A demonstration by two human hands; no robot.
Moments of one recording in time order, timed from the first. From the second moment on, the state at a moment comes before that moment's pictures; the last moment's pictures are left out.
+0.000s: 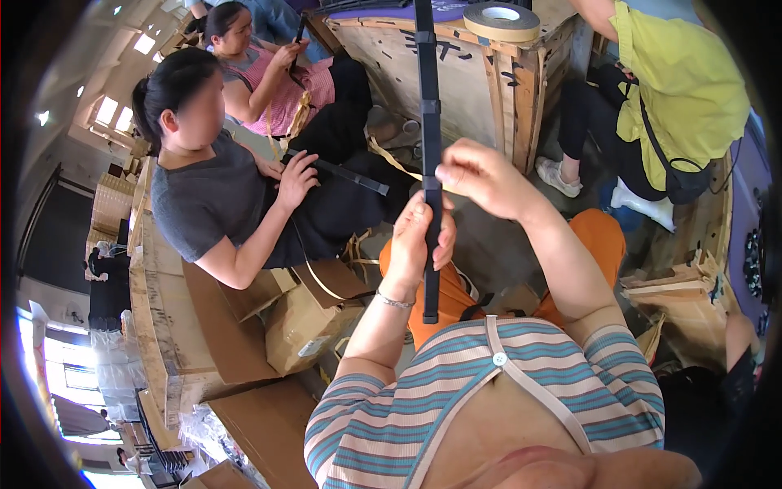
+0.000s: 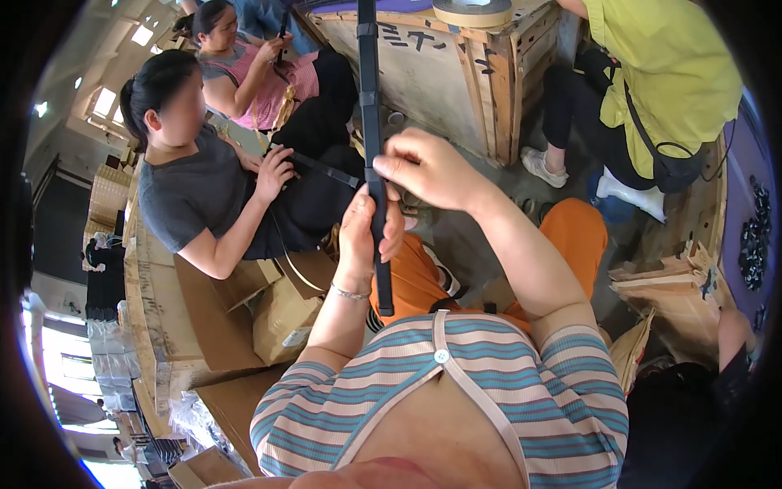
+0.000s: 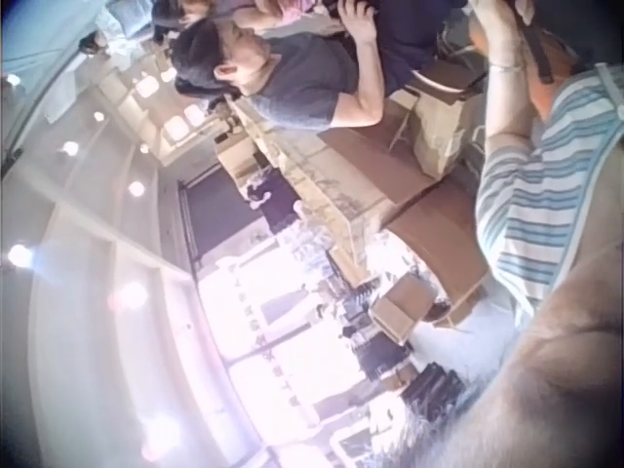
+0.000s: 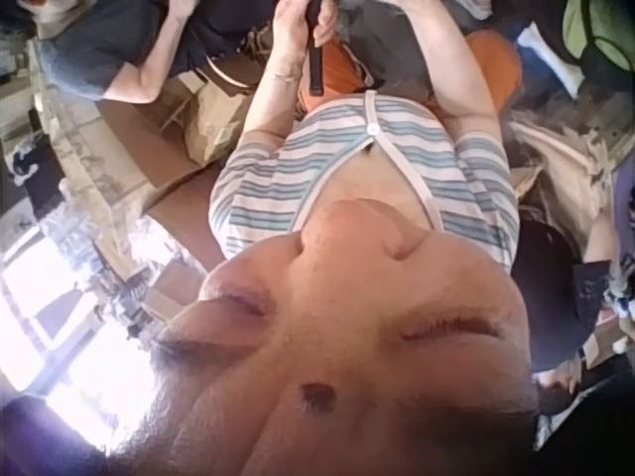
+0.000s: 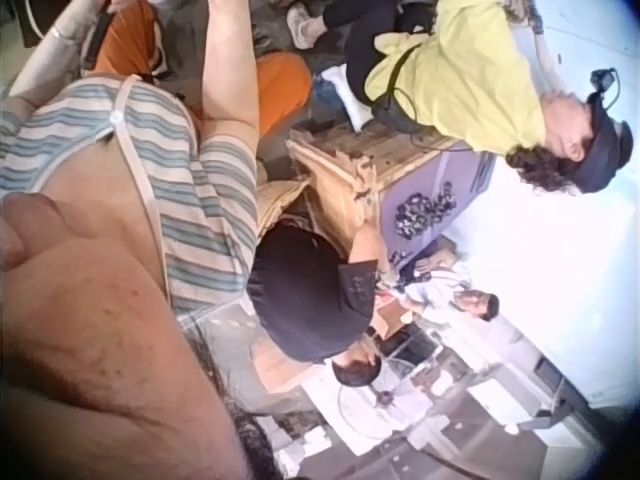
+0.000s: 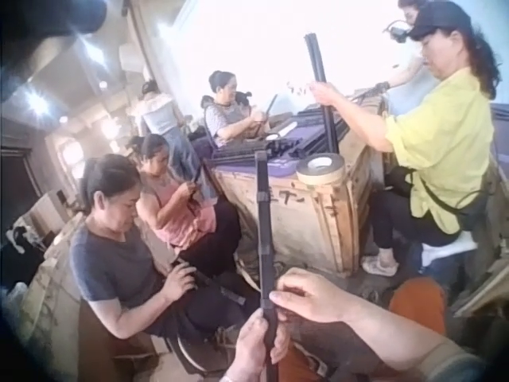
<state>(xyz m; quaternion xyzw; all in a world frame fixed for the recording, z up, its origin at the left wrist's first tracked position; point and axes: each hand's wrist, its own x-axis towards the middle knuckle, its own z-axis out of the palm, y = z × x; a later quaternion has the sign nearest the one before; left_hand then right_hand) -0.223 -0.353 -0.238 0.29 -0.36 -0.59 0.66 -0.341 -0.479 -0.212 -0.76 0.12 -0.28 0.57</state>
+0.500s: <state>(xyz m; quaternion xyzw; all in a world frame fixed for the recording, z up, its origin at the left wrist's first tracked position) -0.240 -0.370 -0.231 0.50 -0.39 -0.32 0.71 -0.360 -0.471 -0.208 -0.64 0.02 -0.34 0.69</state>
